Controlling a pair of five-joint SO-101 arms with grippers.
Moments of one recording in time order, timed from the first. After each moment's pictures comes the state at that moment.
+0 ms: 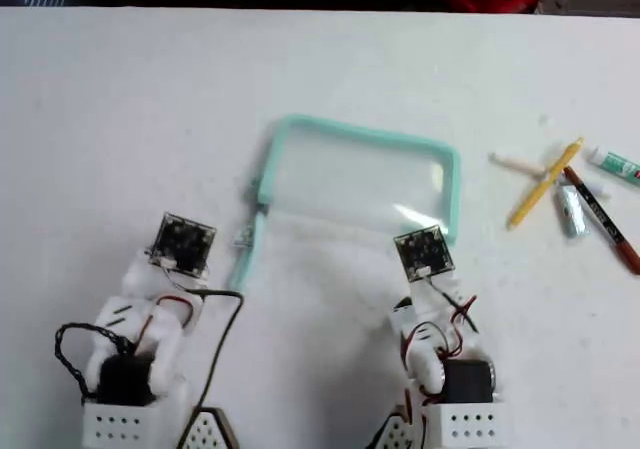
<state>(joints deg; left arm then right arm) -2.9 -104.1 92.4 58.1 -17.4 -4.7 -102.8 96.4 72.3 17.5</state>
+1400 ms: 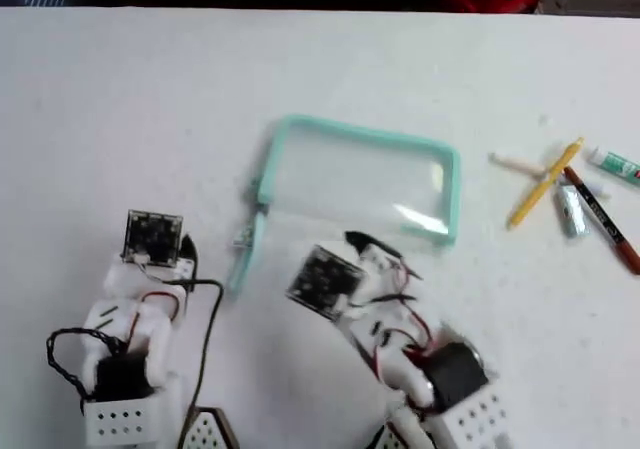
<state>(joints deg) -10.9 -104.1 96.0 53.4 -13.4 -36.4 -75.5 66.4 60.0 37.6</state>
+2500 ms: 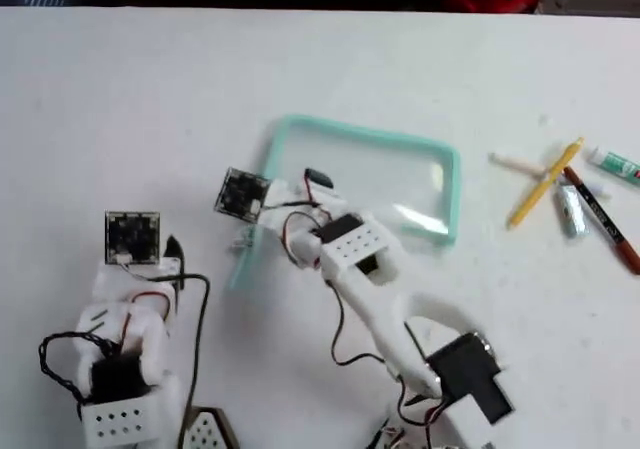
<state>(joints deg) -15.6 -104.1 96.0 54.1 -10.2 -34.4 -2.5 42.0 26.1 45.8</state>
